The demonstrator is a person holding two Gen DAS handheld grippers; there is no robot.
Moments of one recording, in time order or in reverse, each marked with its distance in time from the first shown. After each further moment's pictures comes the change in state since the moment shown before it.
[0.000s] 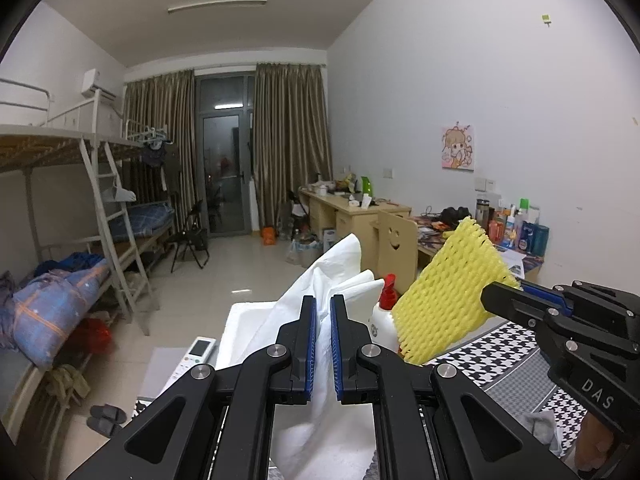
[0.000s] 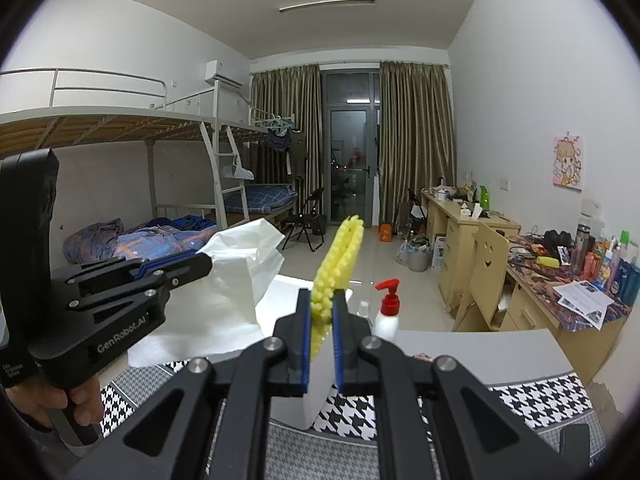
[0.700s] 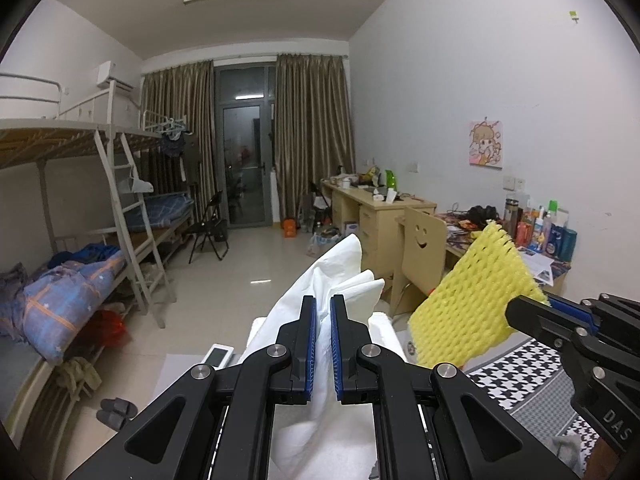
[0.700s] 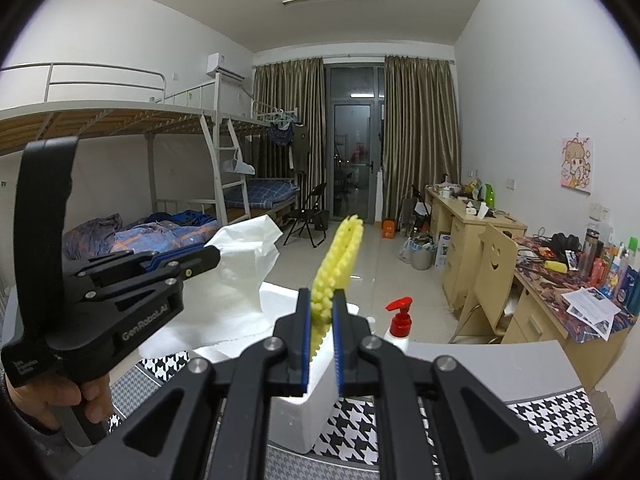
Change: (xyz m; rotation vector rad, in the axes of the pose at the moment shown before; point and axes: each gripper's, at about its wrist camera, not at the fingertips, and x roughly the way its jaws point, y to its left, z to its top) left arm 0.045 0.008 0.011 -0.023 0.037 0.085; right arm 0.037 -0.002 0.016 -0.009 0.027 0.008
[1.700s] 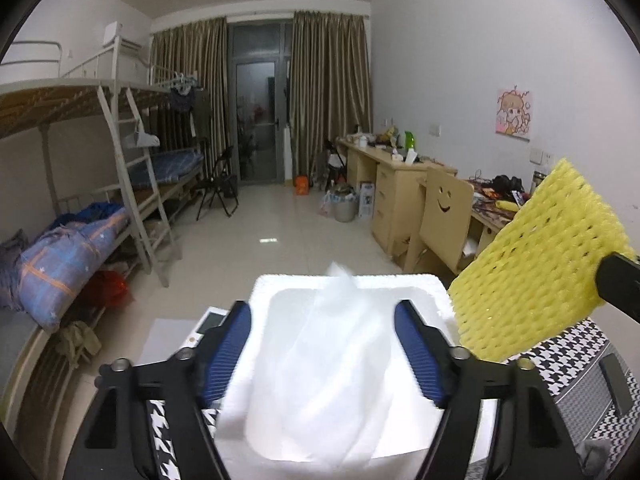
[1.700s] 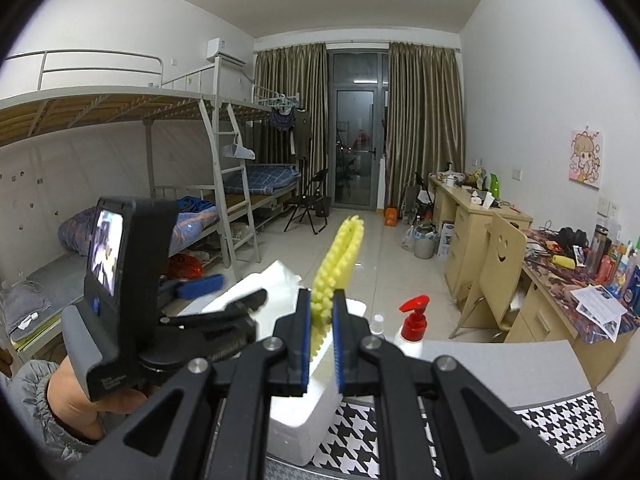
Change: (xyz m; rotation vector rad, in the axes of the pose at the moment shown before) left arm 0.072 0.026 -0.016 -0.051 0.141 0.044; right arm 0.041 0.002 0.003 -0.007 0.053 0.006
